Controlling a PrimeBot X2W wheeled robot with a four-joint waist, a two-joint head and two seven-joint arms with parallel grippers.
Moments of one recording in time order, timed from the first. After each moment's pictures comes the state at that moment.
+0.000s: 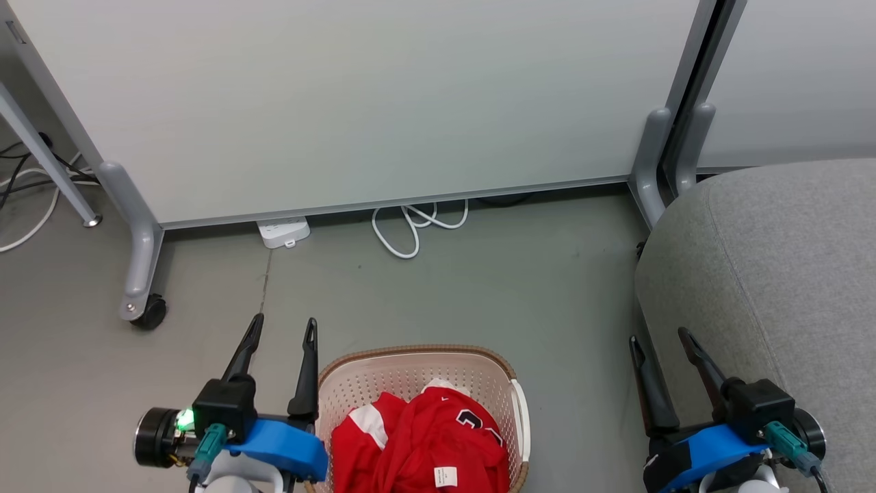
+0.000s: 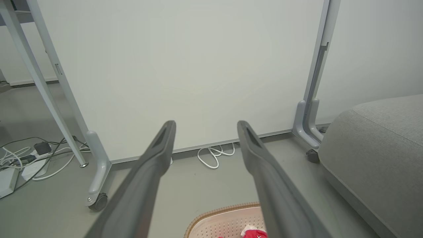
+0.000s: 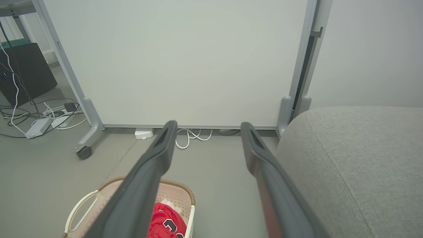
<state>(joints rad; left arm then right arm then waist) -0.11 0.05 -0.11 0.33 -0.06 -0.09 -0.26 -0.10 -0.05 0.03 0.34 0.07 0.13 -0.26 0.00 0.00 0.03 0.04</state>
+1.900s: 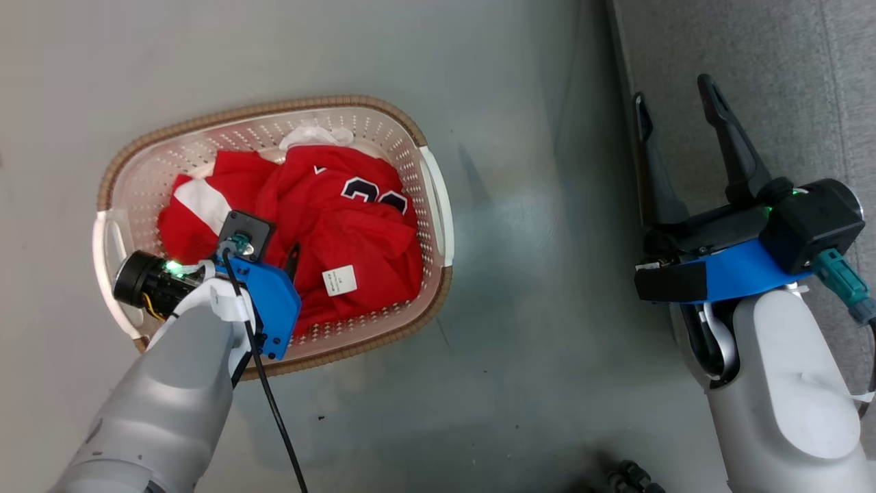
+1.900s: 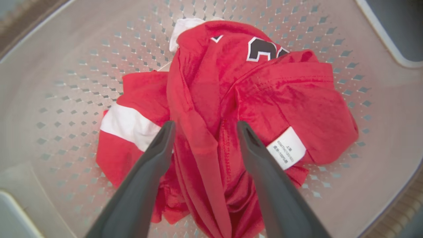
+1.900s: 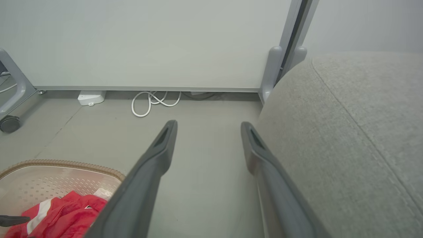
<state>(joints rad) -0.86 0.17 -0.71 1.23 -0.37 -0.13 -0.13 -0.51 -0.05 0.07 0.18 0.06 0.13 -0.26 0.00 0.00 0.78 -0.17</state>
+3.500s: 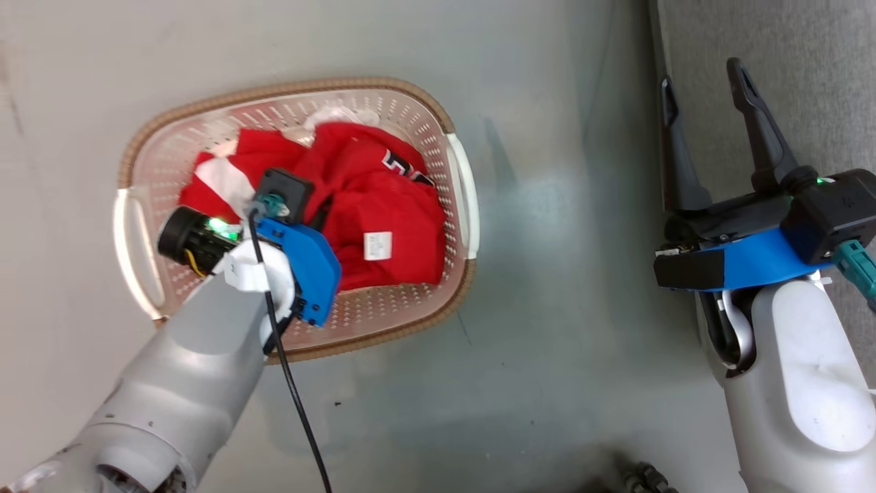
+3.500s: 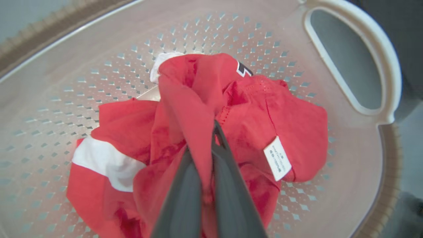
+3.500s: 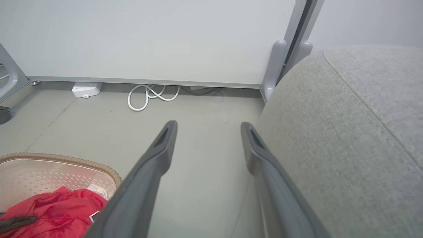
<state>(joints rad) -0.96 0.18 -1.06 1.13 -0.75 -0.13 -0.13 -0.53 -0.05 0.02 0.17 0.01 0.13 -0.26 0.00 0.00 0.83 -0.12</state>
